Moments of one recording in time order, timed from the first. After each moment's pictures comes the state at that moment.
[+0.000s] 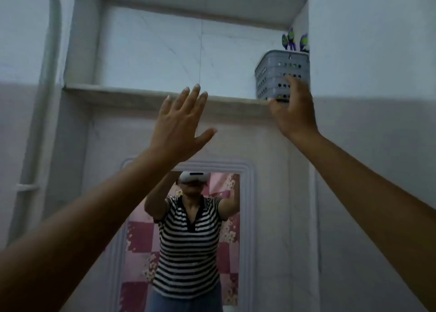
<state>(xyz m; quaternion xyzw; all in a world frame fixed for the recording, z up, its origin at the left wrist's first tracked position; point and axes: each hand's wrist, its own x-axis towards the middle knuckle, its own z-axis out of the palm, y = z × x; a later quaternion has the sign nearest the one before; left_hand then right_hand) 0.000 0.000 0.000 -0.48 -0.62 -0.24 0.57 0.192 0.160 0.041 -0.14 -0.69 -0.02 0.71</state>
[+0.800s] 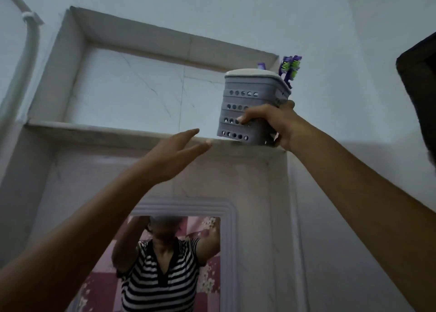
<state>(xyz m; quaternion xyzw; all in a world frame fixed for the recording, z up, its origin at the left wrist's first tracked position) 0.026 -0.008 0.033 -0.64 -0.59 -0.43 0.24 0.219 0.123 0.107 -0.15 -0.69 0.35 0.62</state>
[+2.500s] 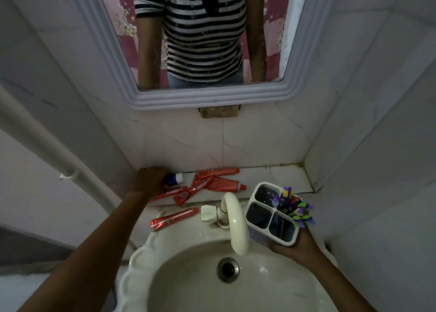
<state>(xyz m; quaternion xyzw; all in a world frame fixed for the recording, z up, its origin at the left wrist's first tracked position) -0.170 -0.051 -0.635 -0.47 -0.87 0.04 -0.09 0.236 0.081 -0.663 -0.43 -0.74 0.52 0.07</state>
